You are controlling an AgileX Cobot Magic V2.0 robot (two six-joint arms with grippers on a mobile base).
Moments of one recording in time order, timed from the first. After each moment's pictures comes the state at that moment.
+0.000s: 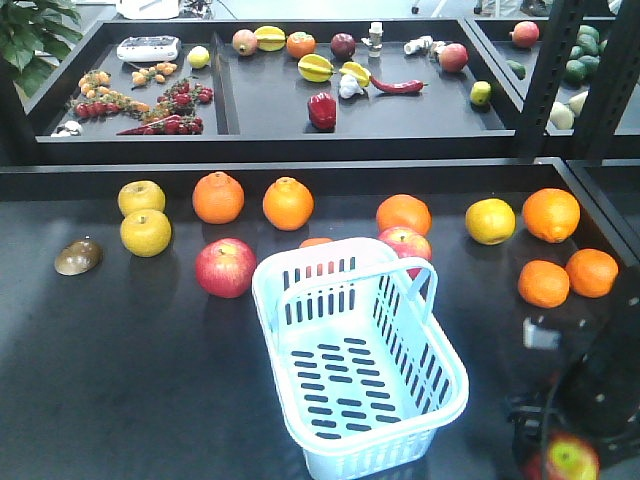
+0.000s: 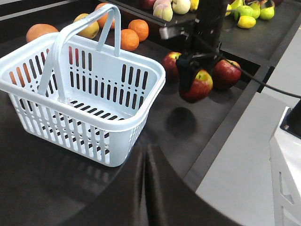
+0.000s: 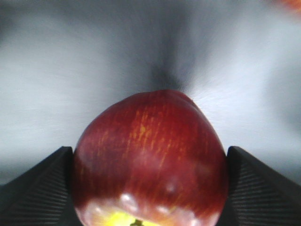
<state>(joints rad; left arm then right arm) -0.63 0.41 -0.32 -0.68 0.47 0.56 0.00 1.72 -0.80 0.11 0.86 -0.07</state>
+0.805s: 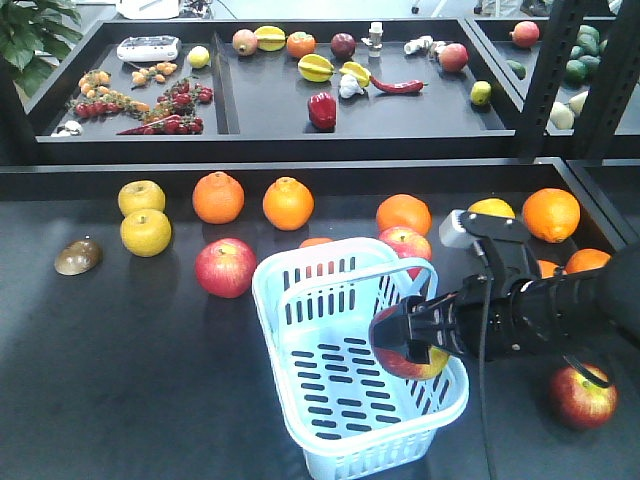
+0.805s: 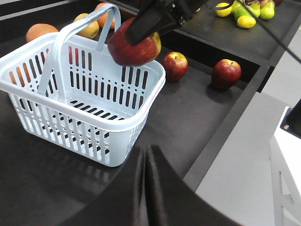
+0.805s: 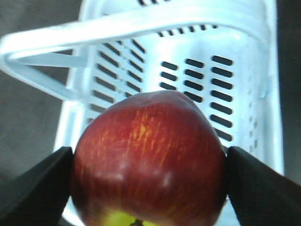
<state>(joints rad) -0.63 0.41 -0.32 -0.68 0.47 0.56 0.31 1.42 -0.79 0.77 0.52 -0.53</state>
